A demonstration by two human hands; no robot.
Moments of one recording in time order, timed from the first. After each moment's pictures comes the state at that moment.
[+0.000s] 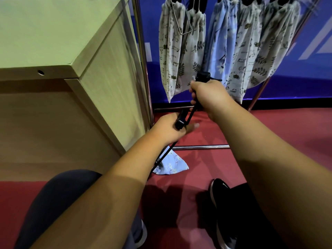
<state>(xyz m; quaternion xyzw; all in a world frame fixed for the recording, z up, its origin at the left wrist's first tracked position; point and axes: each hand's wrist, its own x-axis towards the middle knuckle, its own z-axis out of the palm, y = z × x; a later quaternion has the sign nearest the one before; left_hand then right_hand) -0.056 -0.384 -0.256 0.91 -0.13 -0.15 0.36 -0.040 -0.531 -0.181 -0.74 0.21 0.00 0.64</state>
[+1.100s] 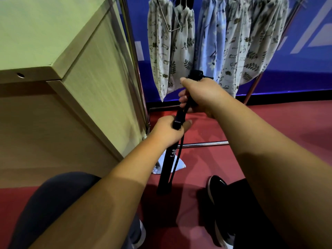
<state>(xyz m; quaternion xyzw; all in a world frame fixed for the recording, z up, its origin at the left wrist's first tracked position) -0.057 -0.403 -0.281 0.89 -0.04 -0.14 0.43 -0.045 -0.542 -0.178 -0.75 0.18 0.07 0.64</state>
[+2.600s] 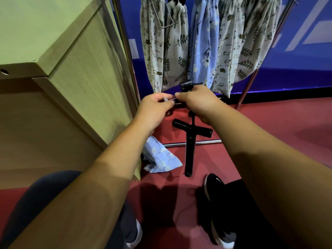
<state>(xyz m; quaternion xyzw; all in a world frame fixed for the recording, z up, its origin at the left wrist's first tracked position) -0.031 -0.397 -0.247 0.74 -0.02 -0.07 0.67 -0.050 -0.551 -0.211 -0.80 0.15 0.05 0.59</state>
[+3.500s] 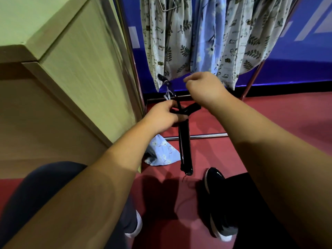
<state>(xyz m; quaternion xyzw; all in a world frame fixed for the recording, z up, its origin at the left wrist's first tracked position) -0.046 -0.402 -0.279 0.80 -0.08 -0.21 0.55 -0.058 -0.559 -0.196 -0.89 0.12 -0.01 0.44</state>
